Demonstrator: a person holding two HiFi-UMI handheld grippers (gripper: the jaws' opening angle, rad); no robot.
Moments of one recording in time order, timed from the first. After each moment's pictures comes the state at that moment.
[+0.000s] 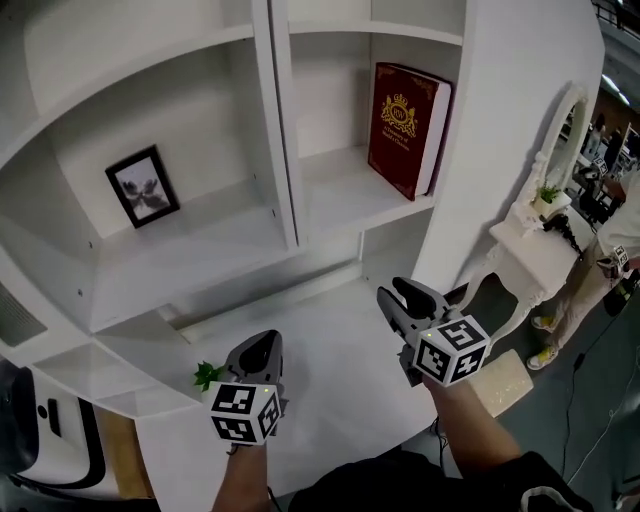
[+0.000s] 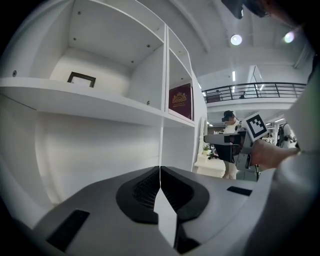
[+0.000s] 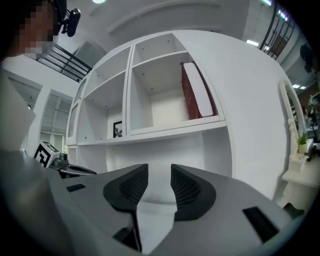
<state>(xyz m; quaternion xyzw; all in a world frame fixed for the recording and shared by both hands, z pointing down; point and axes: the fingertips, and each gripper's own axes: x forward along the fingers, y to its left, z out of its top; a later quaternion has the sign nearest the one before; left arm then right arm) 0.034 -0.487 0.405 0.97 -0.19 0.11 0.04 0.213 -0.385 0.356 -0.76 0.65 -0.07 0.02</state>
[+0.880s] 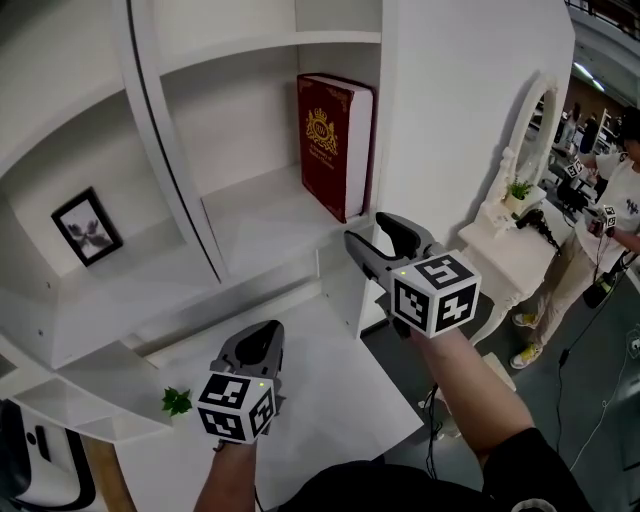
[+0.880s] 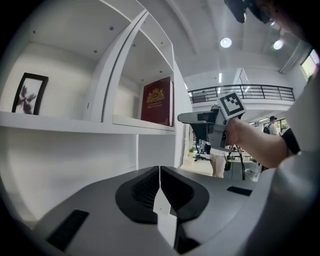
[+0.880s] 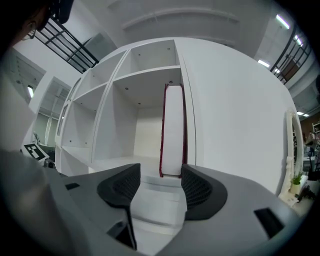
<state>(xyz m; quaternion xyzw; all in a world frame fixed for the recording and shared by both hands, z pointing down) 0.162 -0.432 0.358 0.99 -0.11 0.12 0.02 0.322 -0.387 0.242 -0.78 0.63 0.00 -0.03</state>
